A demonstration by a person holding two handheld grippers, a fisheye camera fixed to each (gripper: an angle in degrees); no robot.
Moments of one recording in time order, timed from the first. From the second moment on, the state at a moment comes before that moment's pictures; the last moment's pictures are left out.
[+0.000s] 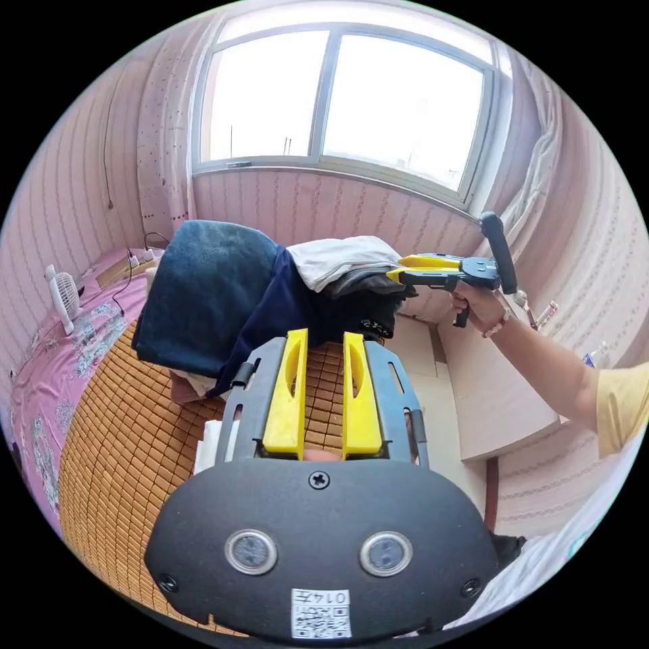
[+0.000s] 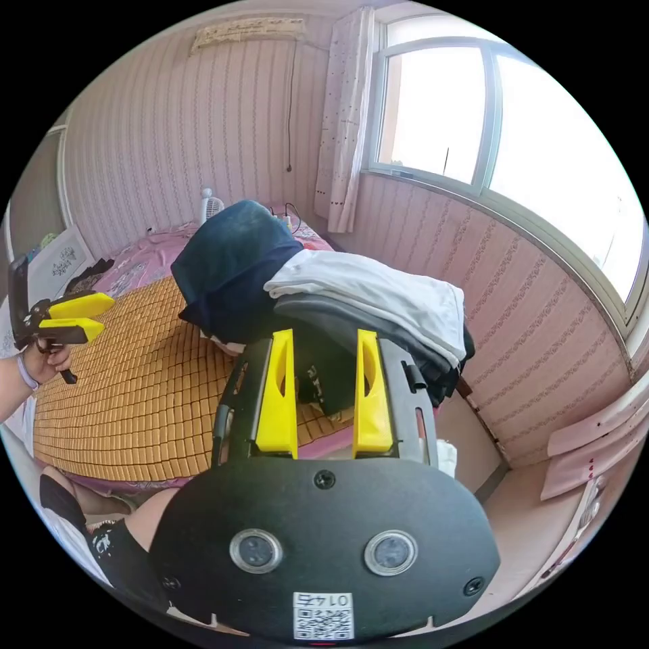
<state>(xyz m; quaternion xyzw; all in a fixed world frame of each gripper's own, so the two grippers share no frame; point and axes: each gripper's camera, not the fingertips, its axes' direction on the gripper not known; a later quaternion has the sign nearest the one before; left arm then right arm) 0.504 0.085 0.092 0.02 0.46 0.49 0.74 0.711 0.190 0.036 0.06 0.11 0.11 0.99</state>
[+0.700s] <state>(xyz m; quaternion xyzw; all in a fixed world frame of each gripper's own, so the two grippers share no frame) 0.610 0.023 0.059 0.09 0.40 0.48 0.77 0.752 0.157 -0.032 0.19 -0.01 0.02 0.98</state>
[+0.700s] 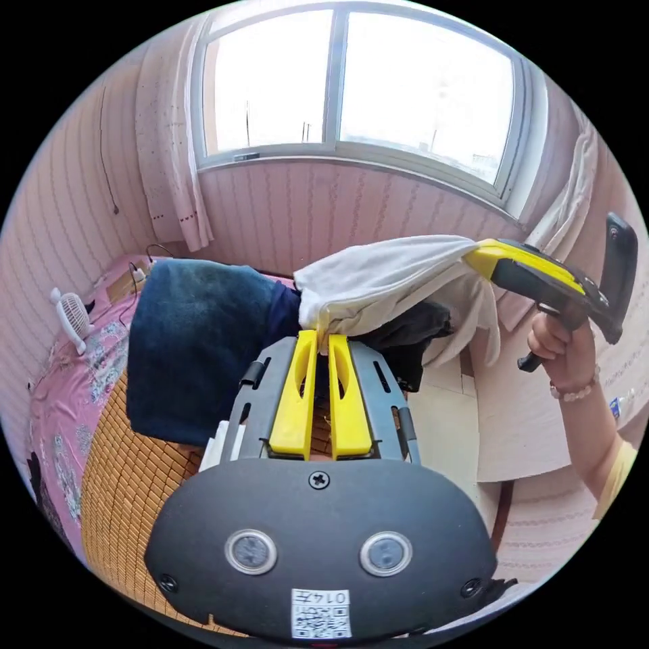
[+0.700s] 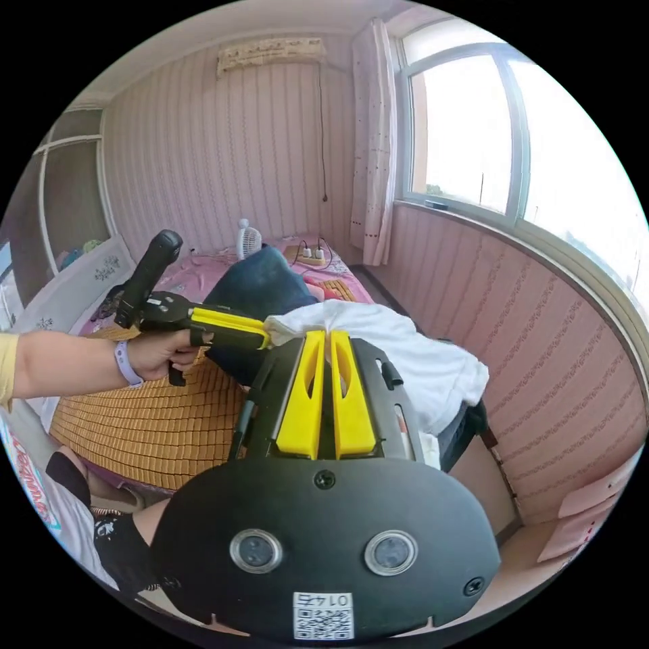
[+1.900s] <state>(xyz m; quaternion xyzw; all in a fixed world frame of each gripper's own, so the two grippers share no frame) -0.036 0.035 0.283 -0.15 0.37 0.21 0.89 0.337 0.045 0.297 -0.15 -0.18 -0.12 0.96</state>
